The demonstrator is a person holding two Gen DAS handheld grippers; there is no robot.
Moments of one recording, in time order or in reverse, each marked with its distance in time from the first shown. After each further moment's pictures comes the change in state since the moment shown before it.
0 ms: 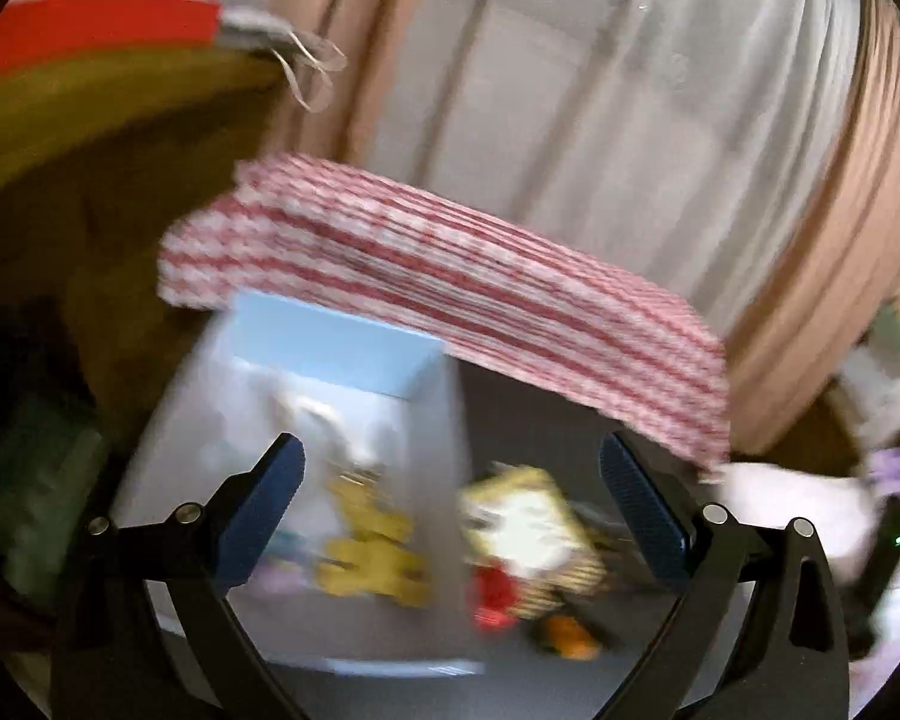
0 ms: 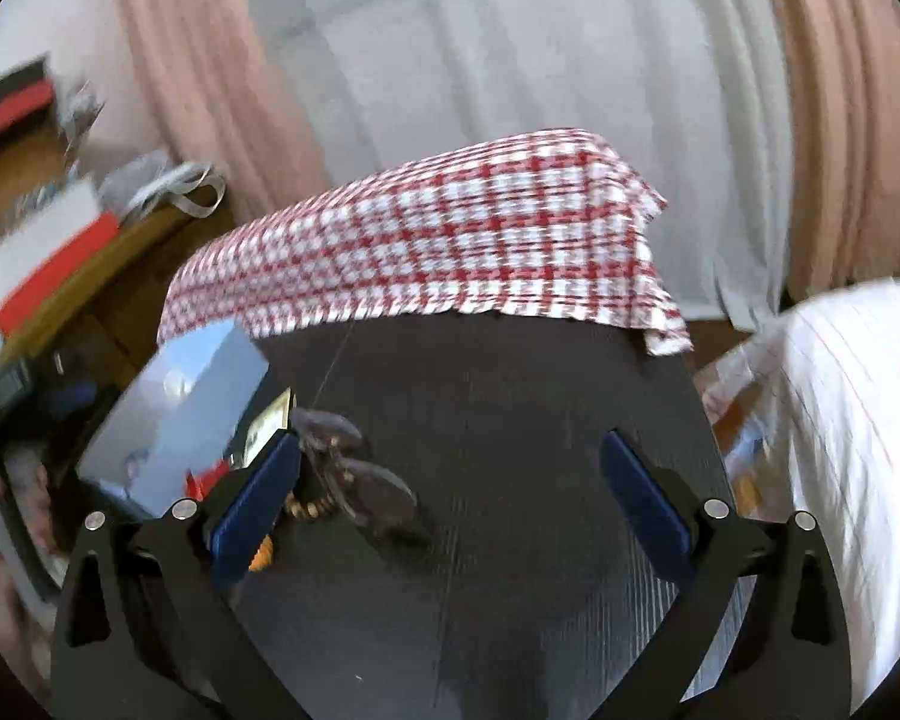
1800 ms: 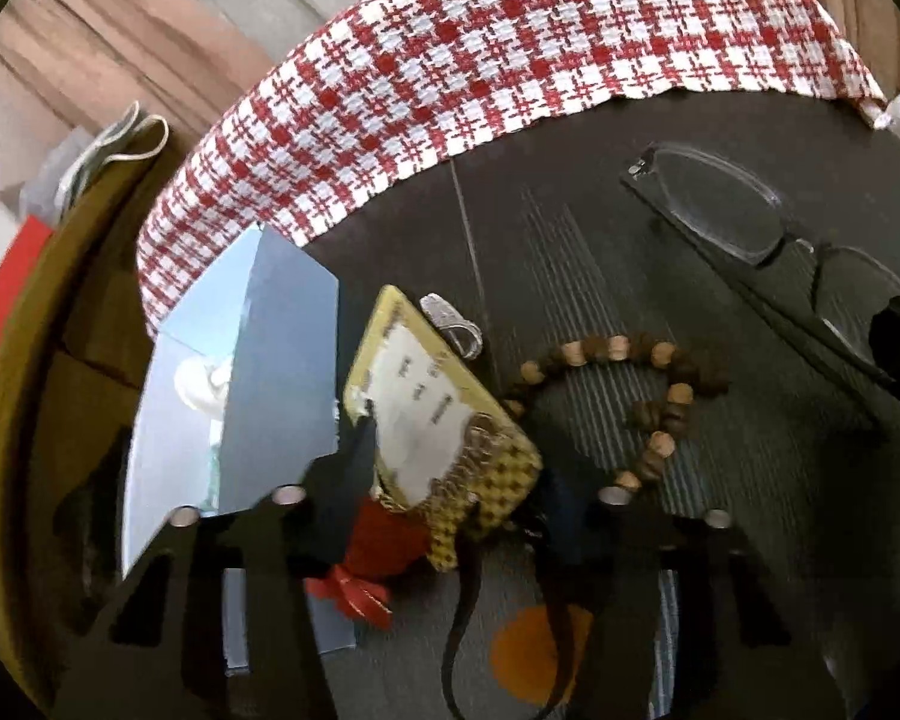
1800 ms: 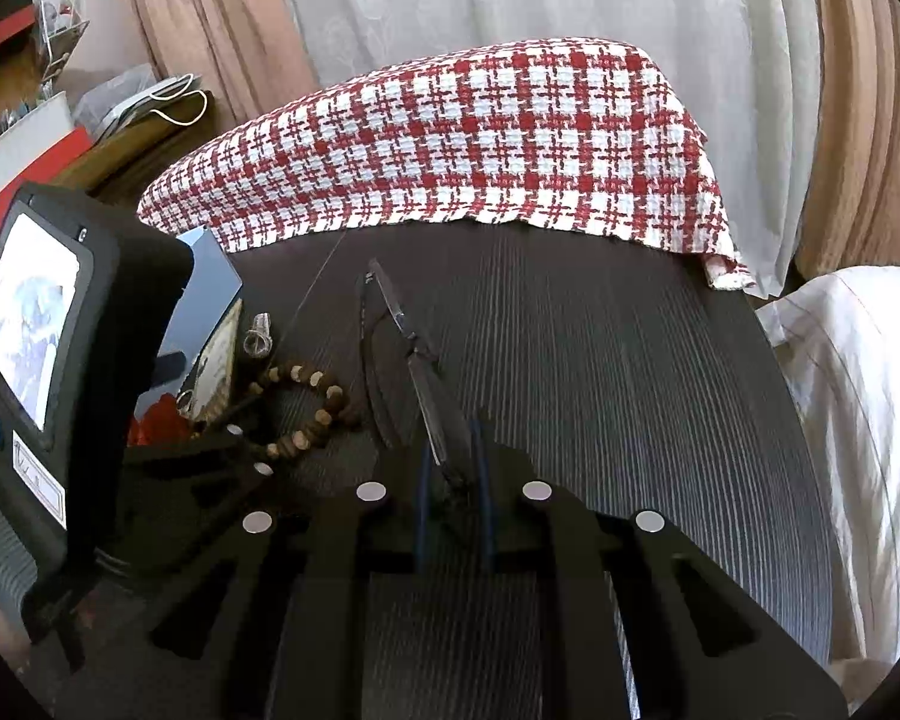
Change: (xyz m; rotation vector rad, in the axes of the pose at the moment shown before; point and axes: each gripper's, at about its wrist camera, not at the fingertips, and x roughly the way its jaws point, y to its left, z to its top) left arm 0.154 -0.130 -0.094 0.658 0.384 0.641; right arm 0.058 0.000 -0.010 0.035 0.154 -0.036
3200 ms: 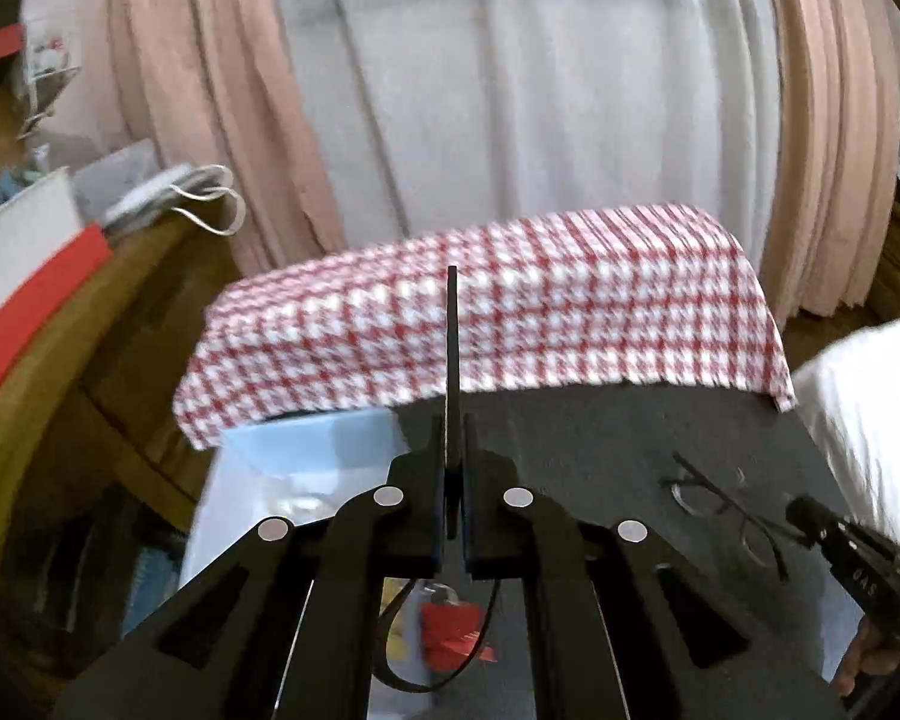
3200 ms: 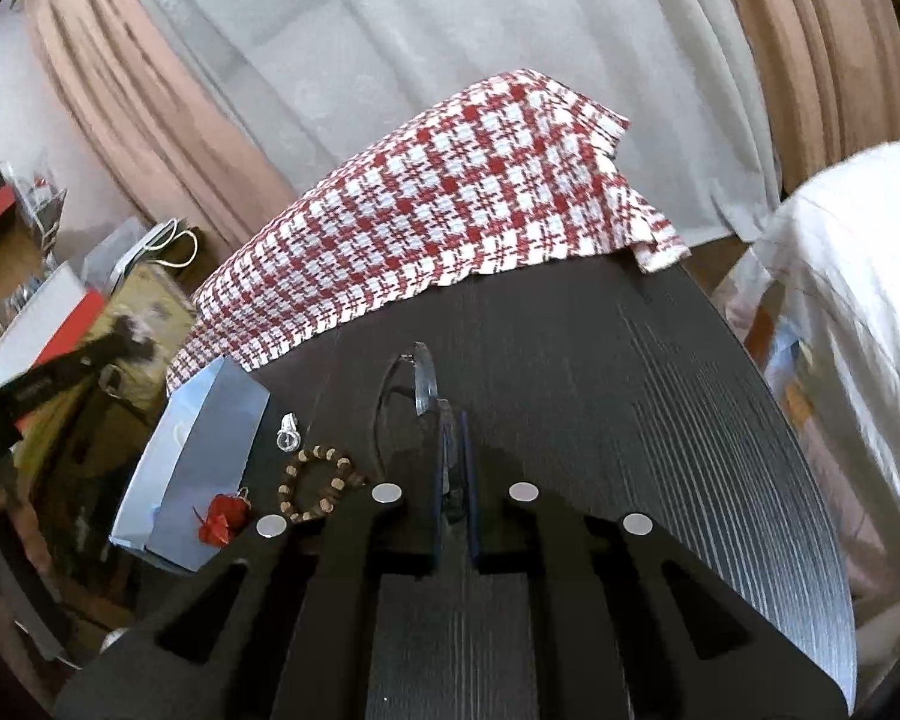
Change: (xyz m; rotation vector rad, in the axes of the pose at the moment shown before) left arm -0.100 0.135 0.019 -0.280 -0.387 -0.206; right arm -0.041 -0.052 -0.016 0.329 -0.142 0.116
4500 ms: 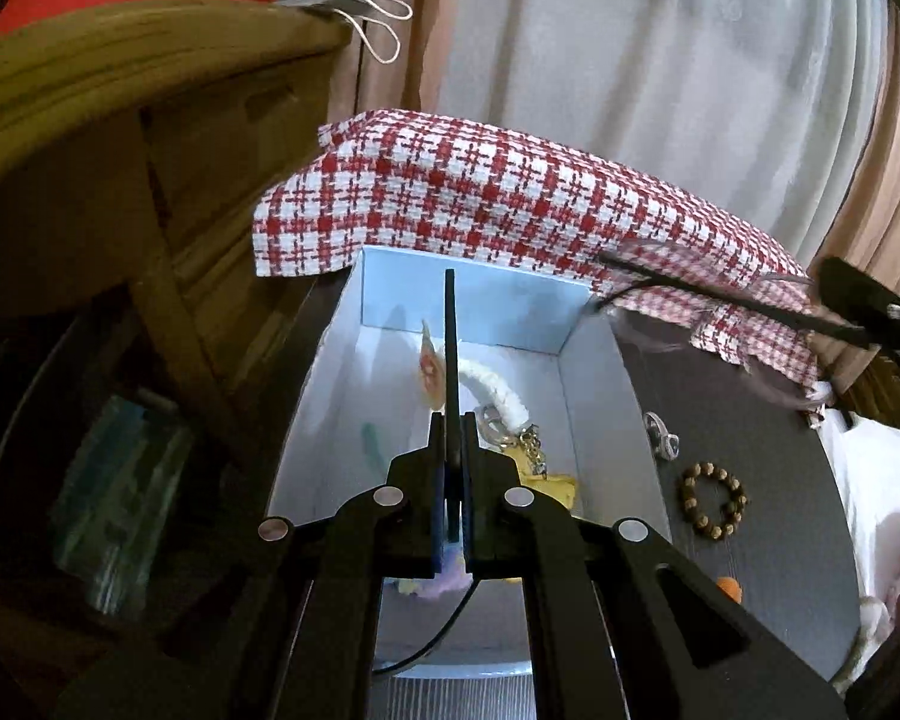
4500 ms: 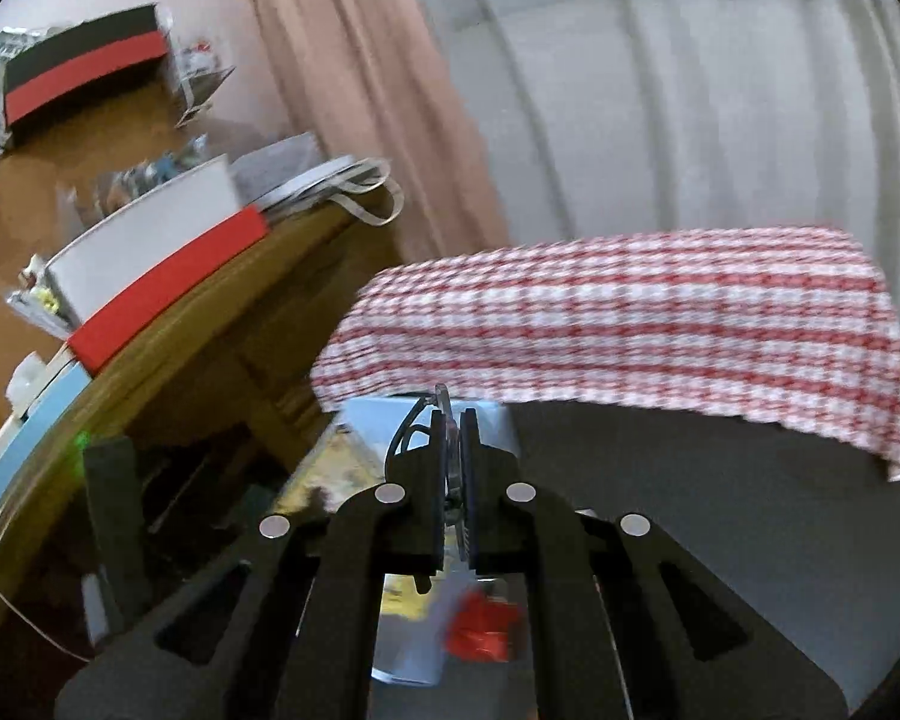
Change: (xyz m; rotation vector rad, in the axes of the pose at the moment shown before) left arm 0.039 0.145 -0.103 -0.329 0.113 -0.131; right arm 0.063 0.265 0.005 -0.403 0.038 0.181
